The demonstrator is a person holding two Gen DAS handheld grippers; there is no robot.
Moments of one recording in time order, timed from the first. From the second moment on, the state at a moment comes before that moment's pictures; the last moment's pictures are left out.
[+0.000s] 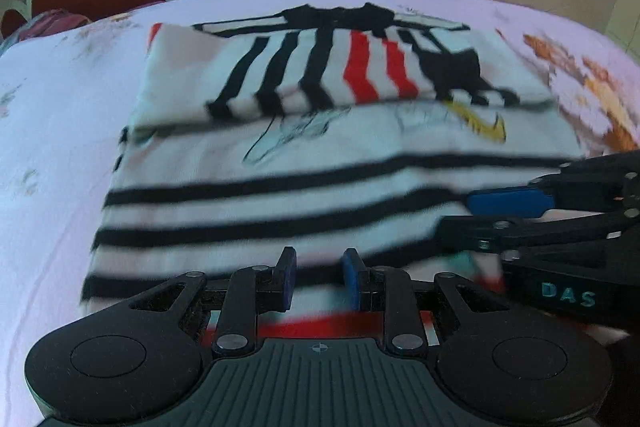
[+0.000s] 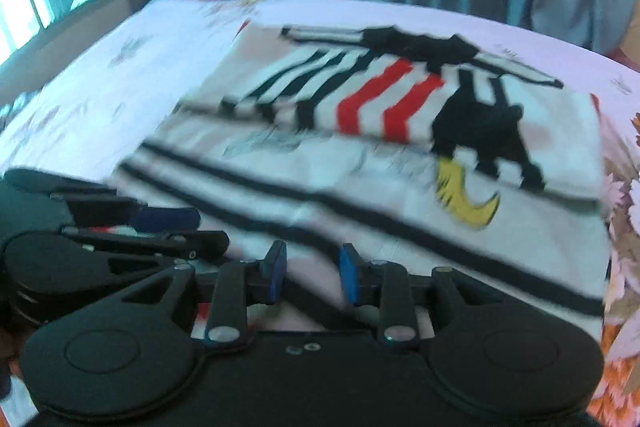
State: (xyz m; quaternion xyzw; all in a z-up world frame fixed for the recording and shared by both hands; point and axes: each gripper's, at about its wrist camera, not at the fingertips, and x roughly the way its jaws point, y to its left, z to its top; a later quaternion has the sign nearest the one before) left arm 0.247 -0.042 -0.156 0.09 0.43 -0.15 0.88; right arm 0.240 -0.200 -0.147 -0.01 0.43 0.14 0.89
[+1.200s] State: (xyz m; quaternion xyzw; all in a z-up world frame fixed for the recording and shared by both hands) left arm 0.131 0.108 -0.163 -0.06 0.49 -0.16 0.86; right arm 0.043 -0.253 -0.154 0.12 0.47 -0.13 0.87
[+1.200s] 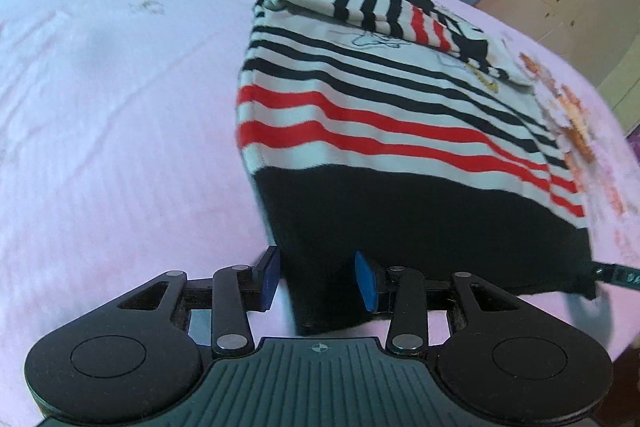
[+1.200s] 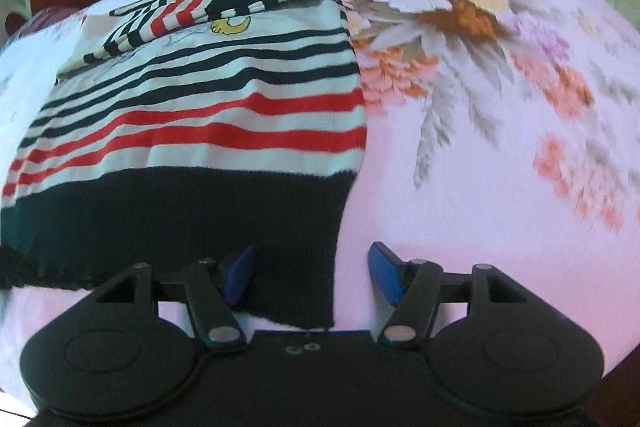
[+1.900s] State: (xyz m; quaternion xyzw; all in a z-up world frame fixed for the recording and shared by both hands) left arm 0.141 0.091 -0.128 -0.05 0.44 -0.21 0.87; right arm 0.056 -0.250 -0.129 0.17 0.45 -0.06 0.88
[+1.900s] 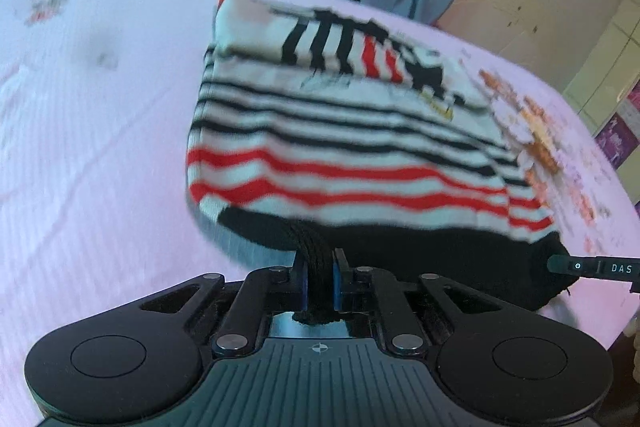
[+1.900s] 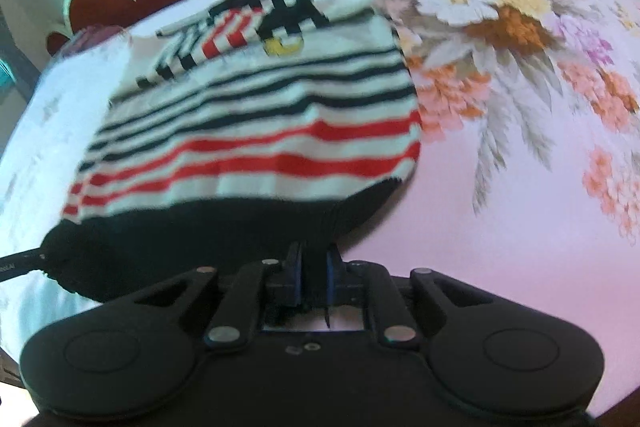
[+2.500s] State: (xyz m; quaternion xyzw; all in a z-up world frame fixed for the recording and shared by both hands) left arm 0.240 0.064 -0.062 -0.09 0.34 -0.20 0.92; right arm 0.150 -0.277 -0.054 0.14 0.33 -0.03 0.93
